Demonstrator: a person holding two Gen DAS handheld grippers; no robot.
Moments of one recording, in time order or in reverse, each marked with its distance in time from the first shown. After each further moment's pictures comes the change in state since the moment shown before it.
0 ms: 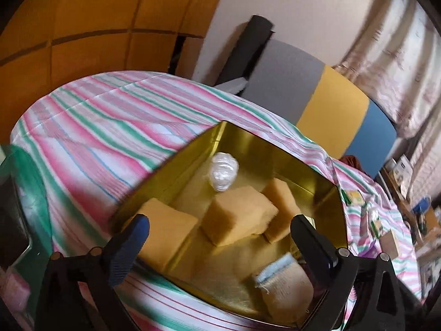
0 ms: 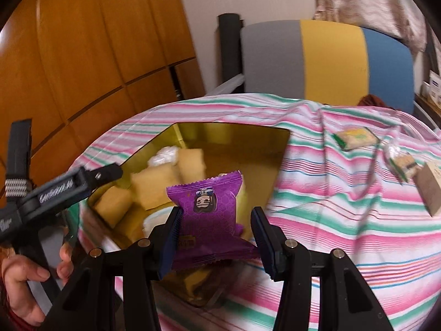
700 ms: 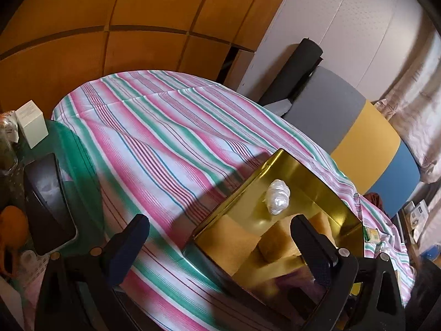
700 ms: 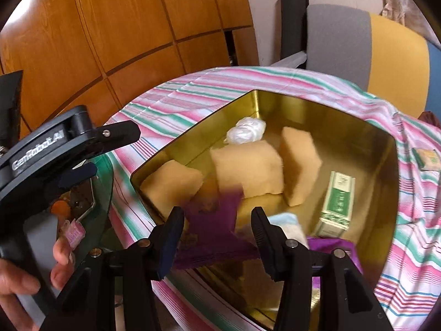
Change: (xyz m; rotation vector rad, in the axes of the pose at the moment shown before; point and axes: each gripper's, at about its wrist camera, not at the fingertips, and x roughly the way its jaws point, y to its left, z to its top) left arm -0.031 0.059 0.010 -0.174 -0.057 0.135; right arm 0.071 0.091 0.006 -0.146 0.179 0.173
